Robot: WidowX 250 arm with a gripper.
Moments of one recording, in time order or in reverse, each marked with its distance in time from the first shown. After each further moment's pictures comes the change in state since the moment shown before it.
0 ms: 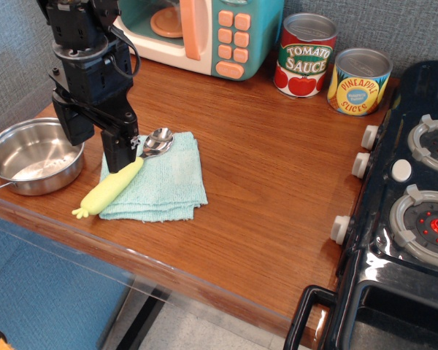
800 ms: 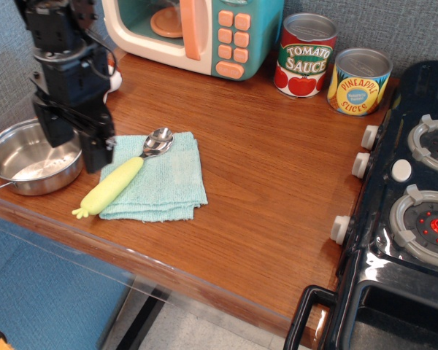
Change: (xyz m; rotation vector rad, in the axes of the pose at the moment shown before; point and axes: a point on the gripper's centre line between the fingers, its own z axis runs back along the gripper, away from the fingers) arm -0.013 0.026 -0.008 -0.002 0.036 0.009
